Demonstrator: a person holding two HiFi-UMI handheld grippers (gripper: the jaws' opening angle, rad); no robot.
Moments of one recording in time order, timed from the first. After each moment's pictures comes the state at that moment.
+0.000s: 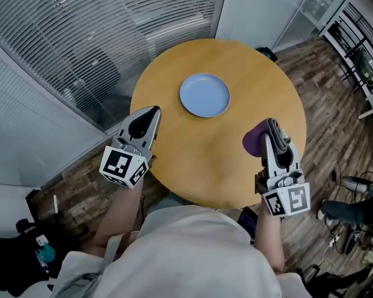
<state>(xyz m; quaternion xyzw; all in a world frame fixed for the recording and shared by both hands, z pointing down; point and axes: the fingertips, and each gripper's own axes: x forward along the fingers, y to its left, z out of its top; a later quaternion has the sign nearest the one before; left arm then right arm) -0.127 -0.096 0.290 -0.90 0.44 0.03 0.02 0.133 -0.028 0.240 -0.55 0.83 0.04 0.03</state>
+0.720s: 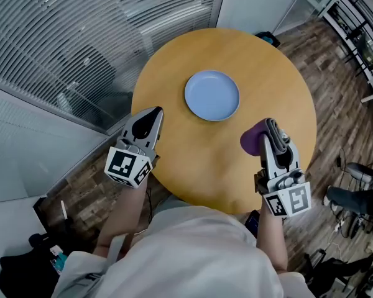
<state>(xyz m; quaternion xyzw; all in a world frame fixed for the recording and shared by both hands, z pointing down) -0.147 -0.180 0.342 -0.91 0.41 0.00 -0.03 0.094 -0.096 0.271 -0.55 0.83 0.01 0.03</state>
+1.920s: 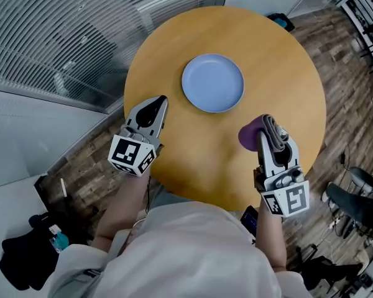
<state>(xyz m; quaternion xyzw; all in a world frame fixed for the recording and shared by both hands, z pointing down) -0.103 -0.221 0.405 -0.90 0.43 -0.04 -0.08 0.121 -0.143 0.321 -0.51 0.86 -0.02 0.00</state>
